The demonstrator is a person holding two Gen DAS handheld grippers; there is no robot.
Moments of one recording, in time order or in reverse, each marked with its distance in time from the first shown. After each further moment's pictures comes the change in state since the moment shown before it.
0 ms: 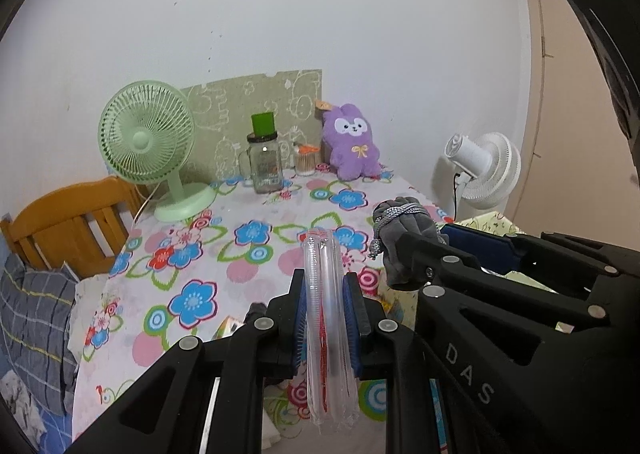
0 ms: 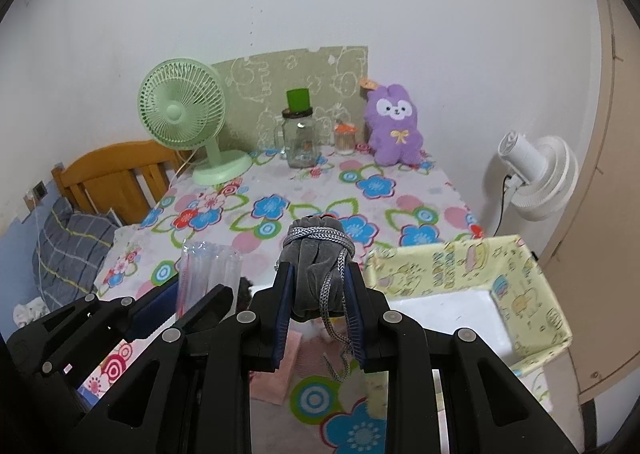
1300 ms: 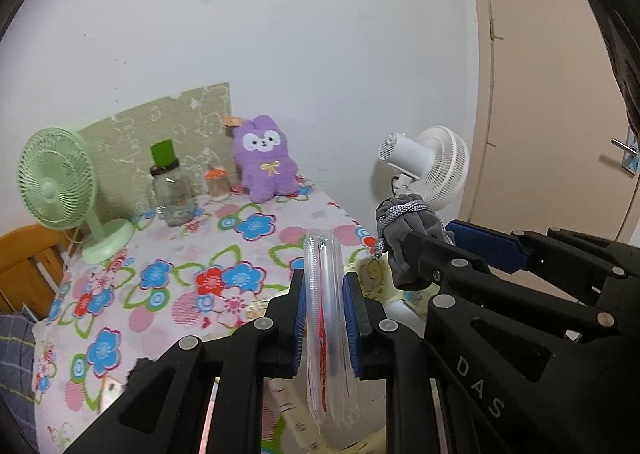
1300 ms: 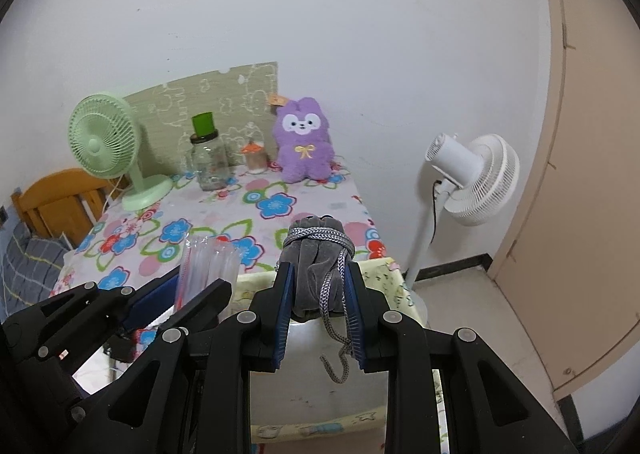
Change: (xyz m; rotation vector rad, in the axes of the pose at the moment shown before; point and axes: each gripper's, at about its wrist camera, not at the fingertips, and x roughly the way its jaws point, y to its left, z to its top) left arm 0.051 -0.119 0.033 0.098 -0.006 -0.145; right arm -0.003 -0.133 0.008 0.064 -0.044 -0.149
